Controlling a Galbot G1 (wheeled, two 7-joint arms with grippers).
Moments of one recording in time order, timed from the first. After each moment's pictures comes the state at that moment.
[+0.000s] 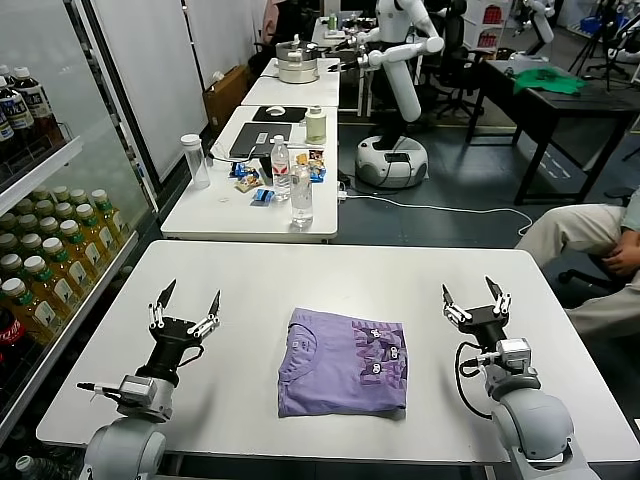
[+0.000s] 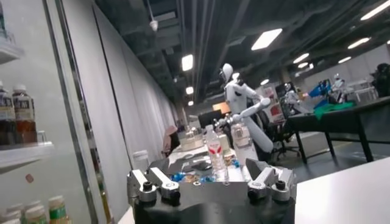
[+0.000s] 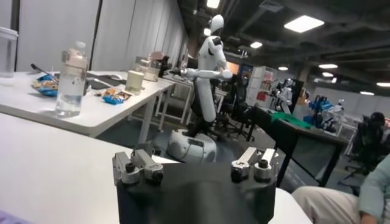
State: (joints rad) left arm 1.32 -1.22 -0.56 -1.96 -0.09 0.00 0.02; right arm -1.22 1.17 0.54 1.98 0.13 -0.31 0.05
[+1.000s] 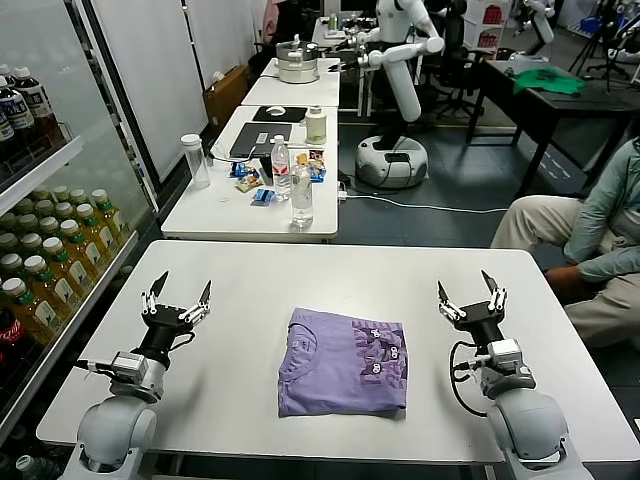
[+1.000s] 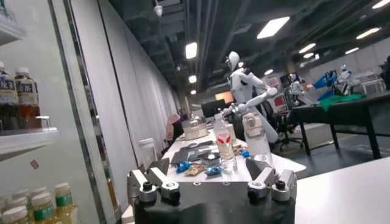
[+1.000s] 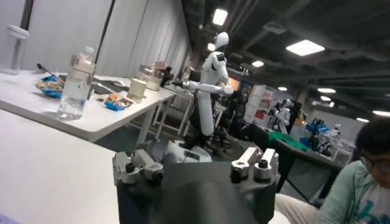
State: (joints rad) left arm 1.23 -1.17 -0.57 -1.88 -0.16 0.07 0.03; right arm -1.21 1.18 0.52 1.98 0.03 -0.27 0.04
